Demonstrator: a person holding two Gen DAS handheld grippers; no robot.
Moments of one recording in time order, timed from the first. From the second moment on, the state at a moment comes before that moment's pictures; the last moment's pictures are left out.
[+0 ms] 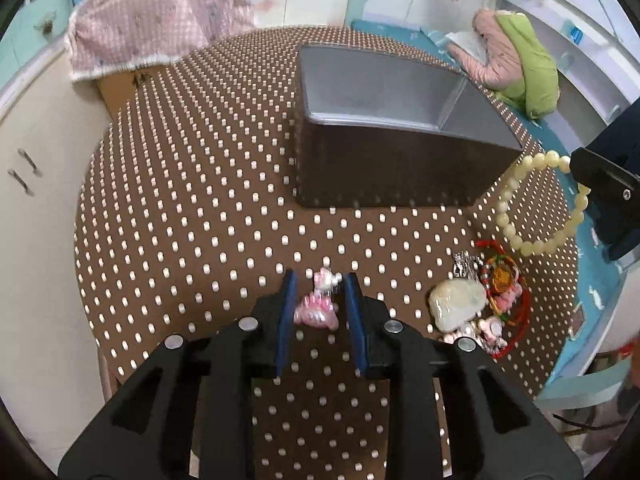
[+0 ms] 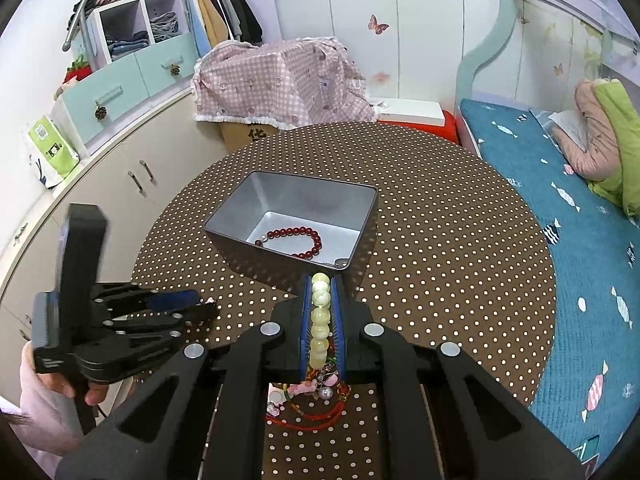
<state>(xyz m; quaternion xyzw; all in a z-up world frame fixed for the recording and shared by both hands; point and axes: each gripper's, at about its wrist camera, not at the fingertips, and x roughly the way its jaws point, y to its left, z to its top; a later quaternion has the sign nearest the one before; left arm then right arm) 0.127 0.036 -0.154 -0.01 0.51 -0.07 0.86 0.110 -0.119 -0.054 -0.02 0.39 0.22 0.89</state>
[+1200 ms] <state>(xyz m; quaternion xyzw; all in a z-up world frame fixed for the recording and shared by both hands) 0.171 0.006 -0.051 0.00 0.39 -0.11 0.91 0.148 -0.107 -0.014 -0.03 0.33 0.23 0.92</state>
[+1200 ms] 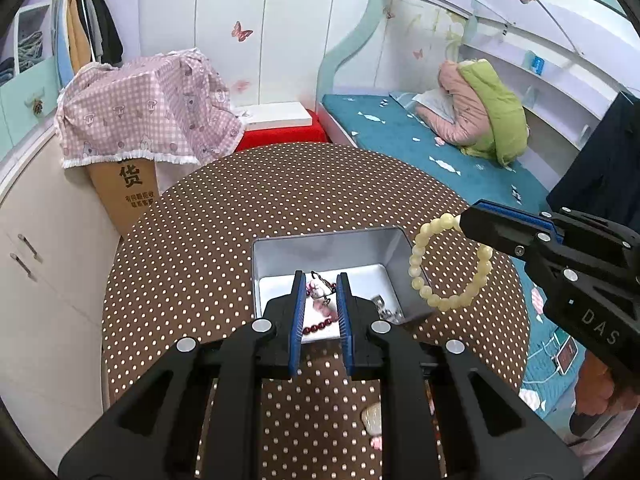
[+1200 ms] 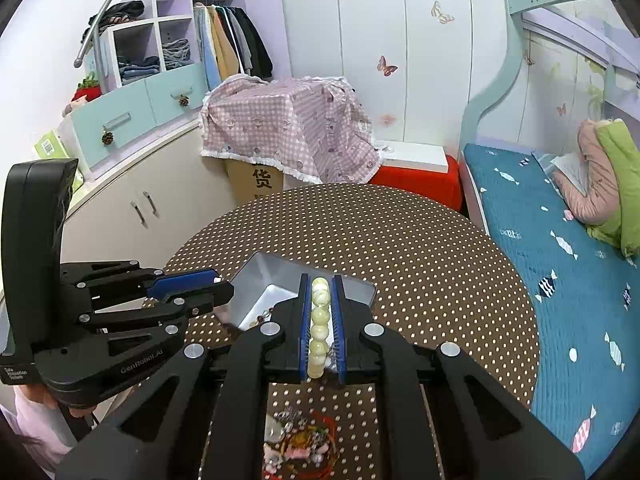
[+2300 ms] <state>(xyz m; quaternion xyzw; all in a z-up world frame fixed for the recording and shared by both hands) 0.219 0.012 -0.108 -0.03 0.45 -0.09 0.89 0.201 -0.108 -0.072 -0.01 0.44 0.22 0.87</state>
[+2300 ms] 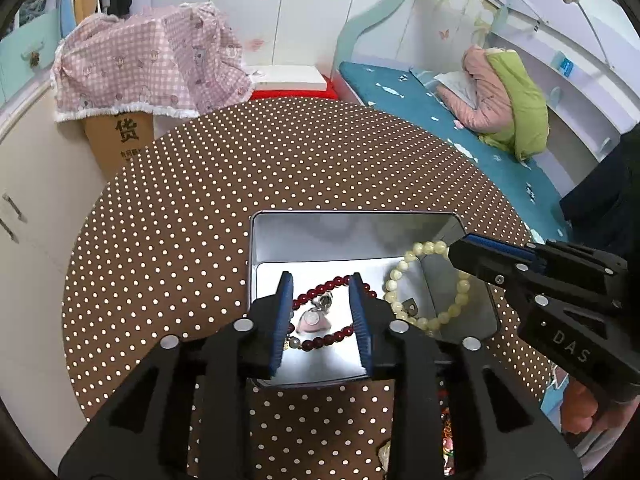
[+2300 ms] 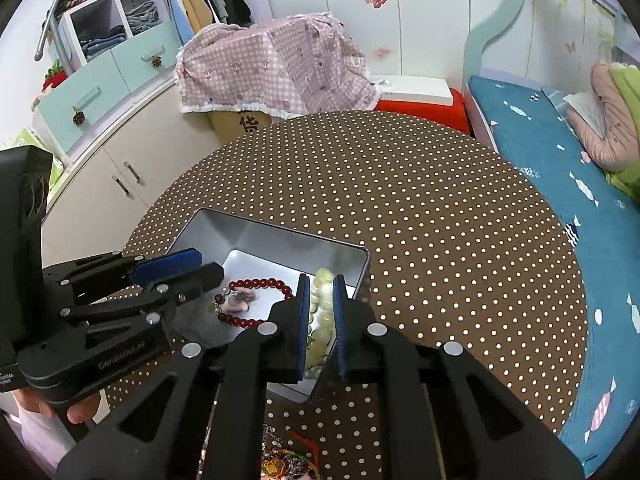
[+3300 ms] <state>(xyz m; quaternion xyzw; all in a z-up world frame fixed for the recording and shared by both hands) 0.134 -0.004 -0.090 0.01 0.42 -0.12 0.90 0.145 -0.130 -0.046 -0.01 0.39 0.21 0.90</state>
